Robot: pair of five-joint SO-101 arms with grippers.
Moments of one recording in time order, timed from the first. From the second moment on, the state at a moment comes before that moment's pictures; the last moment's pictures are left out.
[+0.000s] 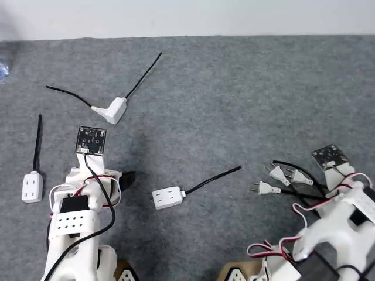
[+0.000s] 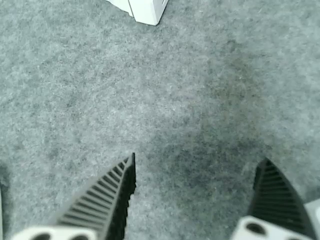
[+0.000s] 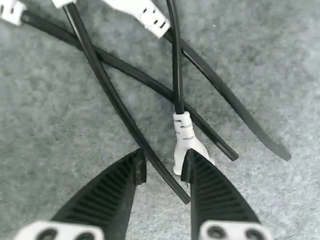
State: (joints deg) left arm -12.6 -48.3 78.2 38.3 -7.6; right arm 47.6 -18.5 50.5 51.5 67.9
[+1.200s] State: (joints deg) left arm -12.3 -48.3 78.2 38.3 -8.0; right arm 49.8 -6.2 43.8 44.6 68.9
